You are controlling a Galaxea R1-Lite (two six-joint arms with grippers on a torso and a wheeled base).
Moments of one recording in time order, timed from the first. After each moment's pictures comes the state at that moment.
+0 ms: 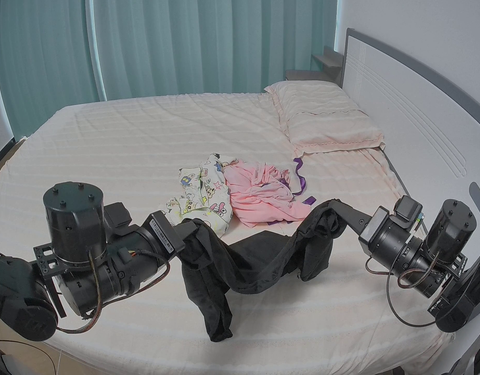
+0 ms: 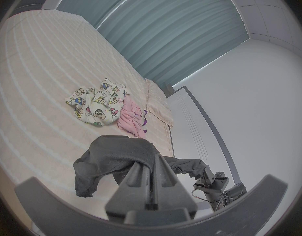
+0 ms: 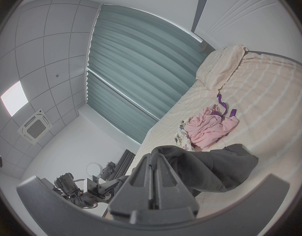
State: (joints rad) left arm -0.67 1.56 -0.54 -0.74 0.12 -0.97; right arm 0.57 1.80 -0.31 -1.55 0.06 0.87
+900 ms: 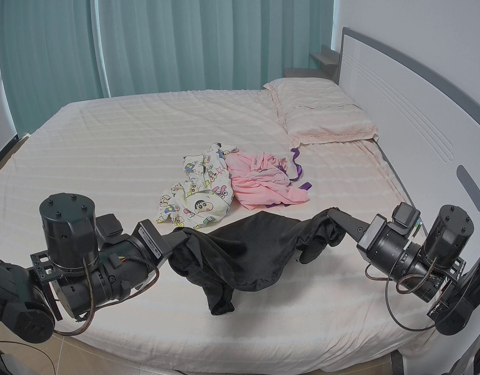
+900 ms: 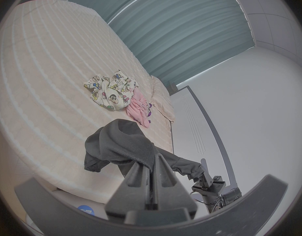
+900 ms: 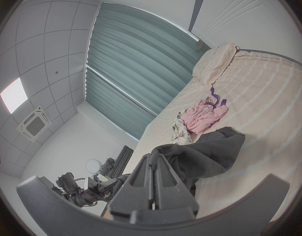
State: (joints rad) left arm -0.62 1.55 -0.47 -0.78 0.07 -1.05; right arm 0.57 1.81 -0.28 -1.55 0.06 0.86
